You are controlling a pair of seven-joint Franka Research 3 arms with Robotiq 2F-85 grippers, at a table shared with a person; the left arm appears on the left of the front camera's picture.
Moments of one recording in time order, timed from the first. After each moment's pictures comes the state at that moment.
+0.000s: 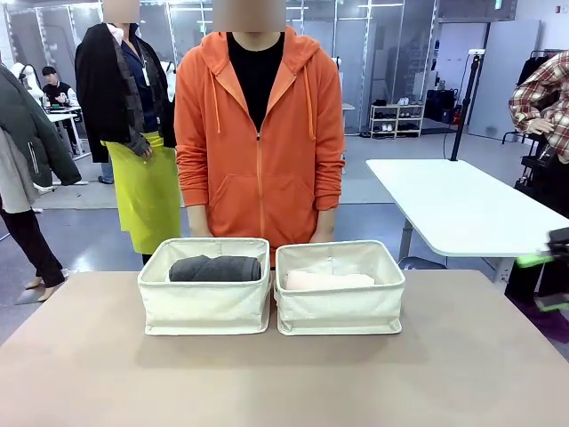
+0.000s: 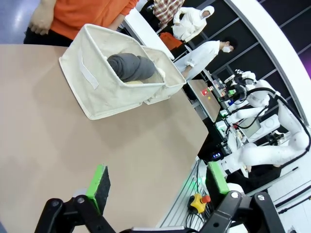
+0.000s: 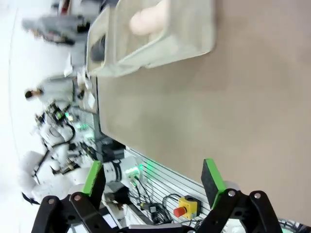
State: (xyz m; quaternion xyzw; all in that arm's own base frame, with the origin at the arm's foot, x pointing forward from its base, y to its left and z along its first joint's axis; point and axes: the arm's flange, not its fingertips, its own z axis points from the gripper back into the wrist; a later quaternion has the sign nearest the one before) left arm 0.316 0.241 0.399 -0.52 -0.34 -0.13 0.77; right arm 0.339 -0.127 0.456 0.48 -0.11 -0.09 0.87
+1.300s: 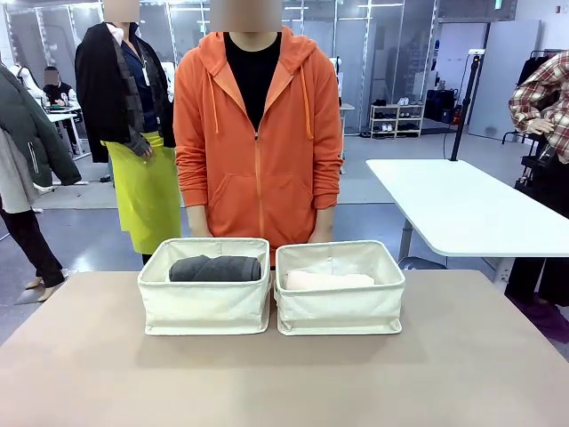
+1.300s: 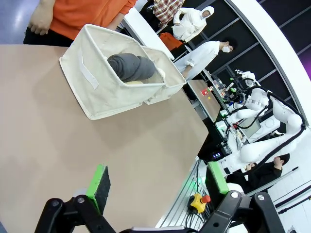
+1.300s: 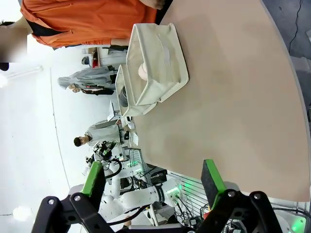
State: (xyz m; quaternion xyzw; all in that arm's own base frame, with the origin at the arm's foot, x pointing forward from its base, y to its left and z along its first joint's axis) left arm 0.316 0.241 0.399 -0.52 -0.34 -0.13 0.77; right arm 0.302 -0.279 0.440 0.56 -0.13 -0.23 0.79
